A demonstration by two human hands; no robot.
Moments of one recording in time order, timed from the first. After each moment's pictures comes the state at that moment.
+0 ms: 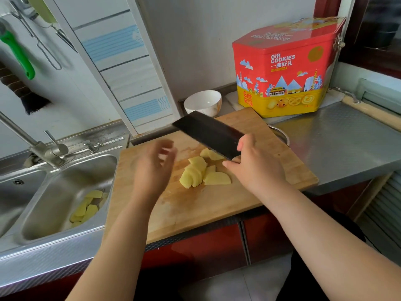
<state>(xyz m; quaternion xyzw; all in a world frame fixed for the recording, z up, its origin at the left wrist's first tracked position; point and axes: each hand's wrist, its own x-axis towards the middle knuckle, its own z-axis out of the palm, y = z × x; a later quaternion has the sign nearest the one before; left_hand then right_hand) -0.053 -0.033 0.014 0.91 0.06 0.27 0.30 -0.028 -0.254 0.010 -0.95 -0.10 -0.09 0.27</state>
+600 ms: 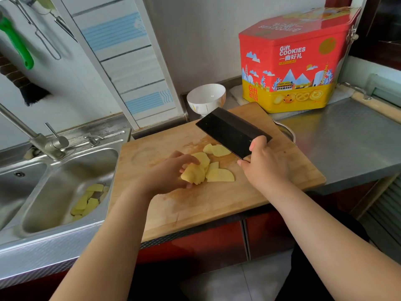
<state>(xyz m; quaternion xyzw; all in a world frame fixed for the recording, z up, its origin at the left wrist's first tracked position) -0.035 -0.020 0.007 0.97 -0.04 -0.12 0.18 -0.006 -0.256 -0.024 -0.96 -0.03 -0.07 0.25</state>
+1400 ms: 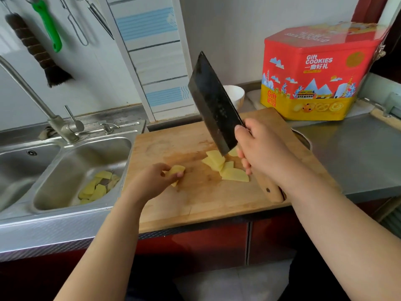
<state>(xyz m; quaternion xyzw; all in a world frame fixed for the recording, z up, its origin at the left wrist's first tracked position) -0.078 0.031 -0.010 0.96 0.18 -0.02 0.23 -0.030 -0.221 0.058 -0.85 -0.15 0.06 0.50</state>
